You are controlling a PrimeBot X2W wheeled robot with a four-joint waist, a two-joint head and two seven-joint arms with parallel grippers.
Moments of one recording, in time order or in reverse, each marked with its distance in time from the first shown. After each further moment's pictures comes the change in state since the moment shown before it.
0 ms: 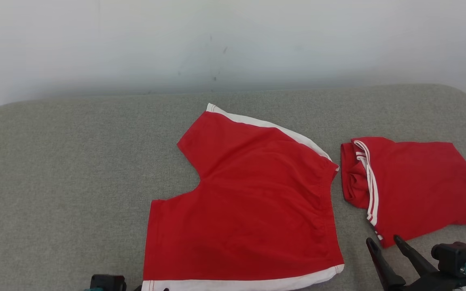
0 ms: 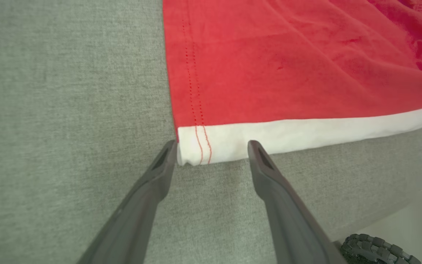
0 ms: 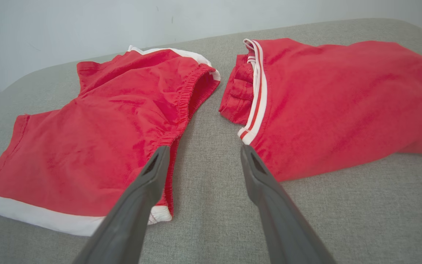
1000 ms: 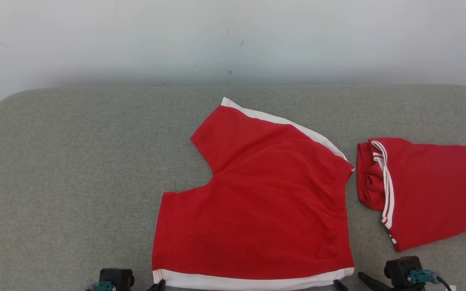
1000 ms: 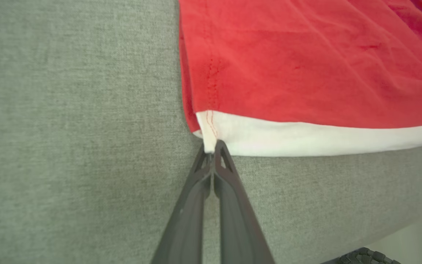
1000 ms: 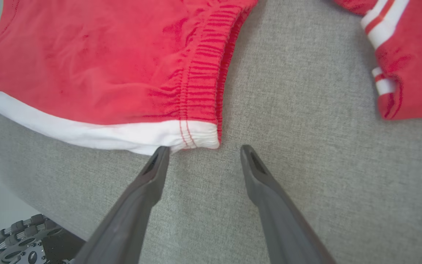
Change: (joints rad) left arm -0.073 -0.045 -0.021 0.128 -0.002 -0.009 -0.064; right arm -0.060 0.009 0.162 0.146 -0.012 0.061 0.165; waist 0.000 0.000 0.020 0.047
